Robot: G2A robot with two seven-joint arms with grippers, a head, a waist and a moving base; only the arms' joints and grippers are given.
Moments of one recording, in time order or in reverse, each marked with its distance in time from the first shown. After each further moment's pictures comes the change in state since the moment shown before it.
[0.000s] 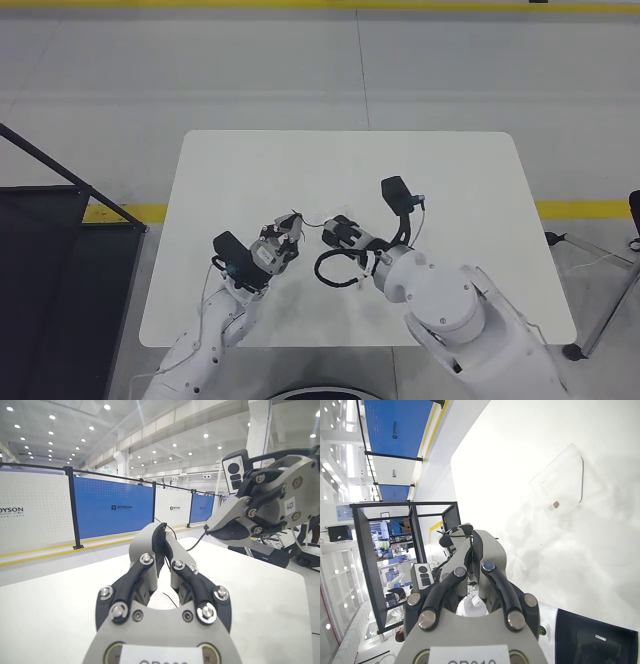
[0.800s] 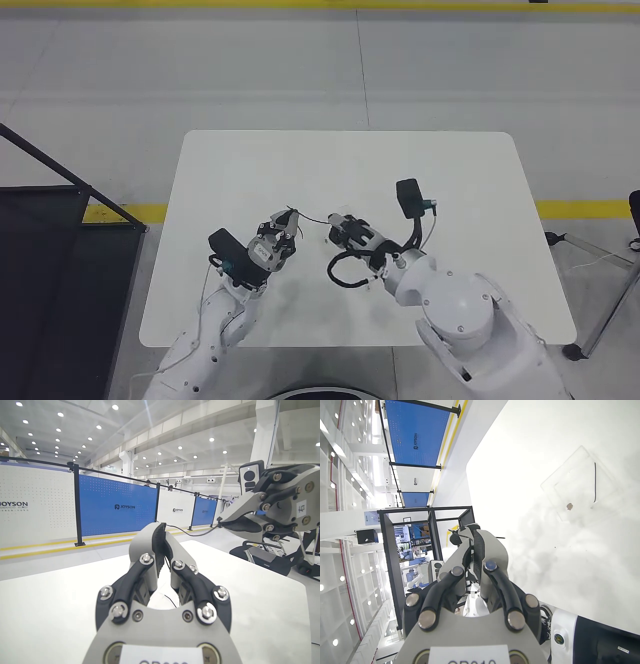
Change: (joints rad) left arm 0.000 -0.005 -0.005 -0.004 -0.048 0.007 -0.013; right arm -0.090 -0.009 0.072 -0.033 0.005 -0.062 -0.015
